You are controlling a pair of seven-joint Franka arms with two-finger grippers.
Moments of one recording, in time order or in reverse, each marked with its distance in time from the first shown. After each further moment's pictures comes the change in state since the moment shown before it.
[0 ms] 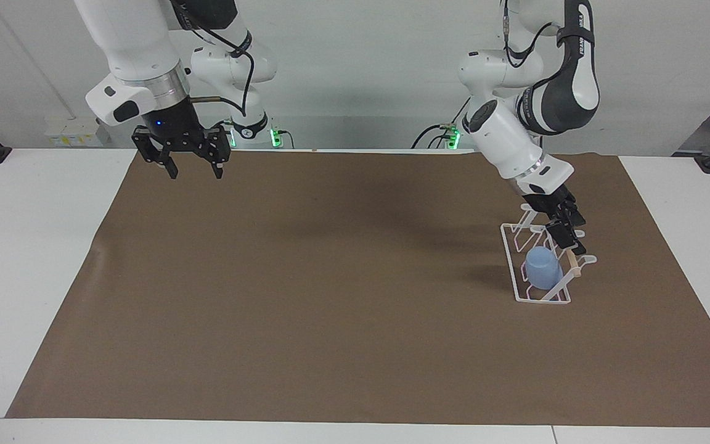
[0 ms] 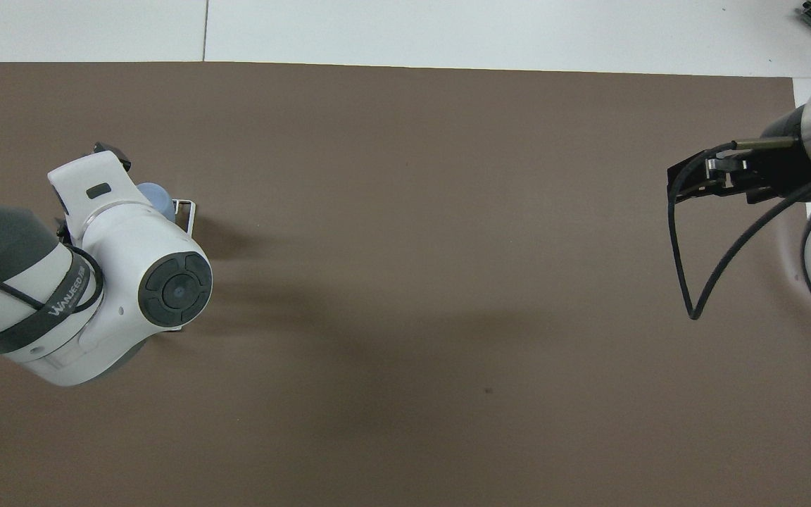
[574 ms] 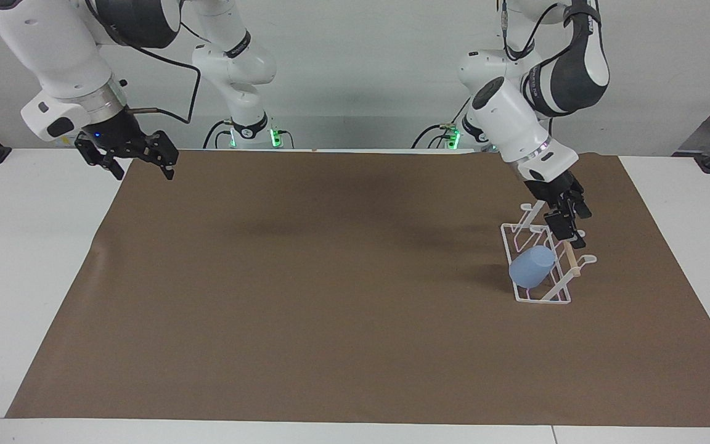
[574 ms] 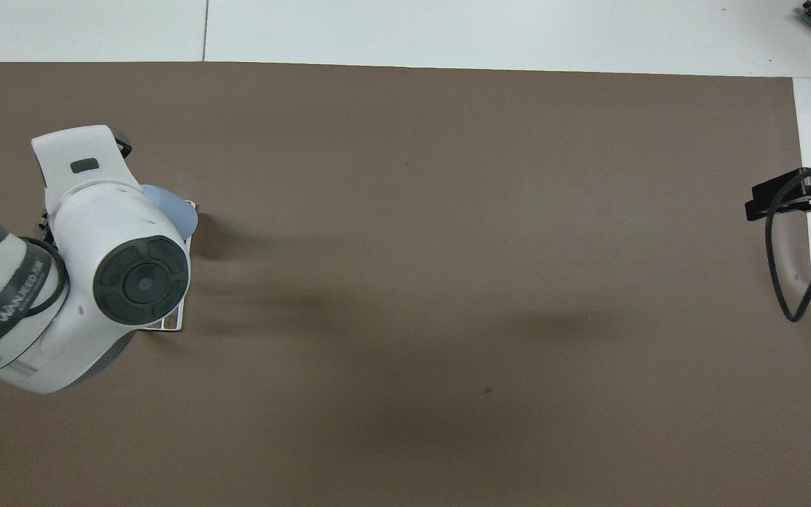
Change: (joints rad) left arm 0.000 -0.052 -0.014 0.097 -0.219 0.003 0.360; right arm -0.154 -0.038 -0.014 -0.131 0.000 0.053 -0.185
